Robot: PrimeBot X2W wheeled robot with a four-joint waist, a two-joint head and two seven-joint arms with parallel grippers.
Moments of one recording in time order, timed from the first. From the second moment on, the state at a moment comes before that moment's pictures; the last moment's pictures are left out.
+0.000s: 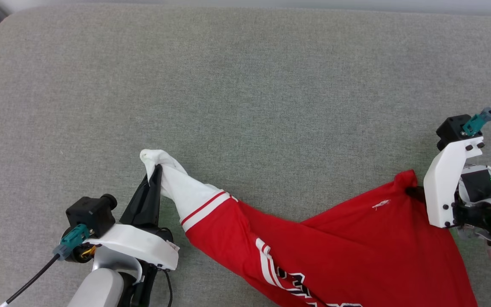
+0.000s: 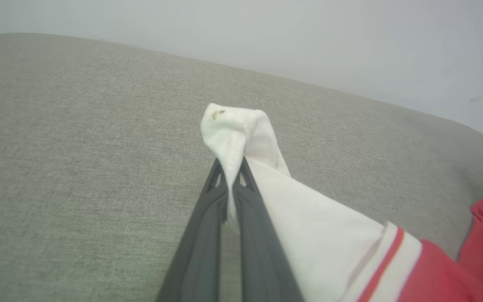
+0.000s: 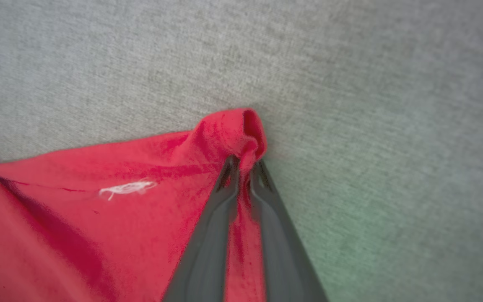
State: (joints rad) left arm -0.19 0.28 -0.31 0.08 -0.57 0.07 -0.17; right arm -0.47 -0.36 0.17 0.24 0.54 0.13 1.04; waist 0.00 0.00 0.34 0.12
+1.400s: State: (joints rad) left arm -1.05 0.36 -0.27 0.58 -0.55 -0.04 -0.10; right arm -0.92 -0.38 0.13 0.36 0.32 0.13 0.43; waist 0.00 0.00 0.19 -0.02
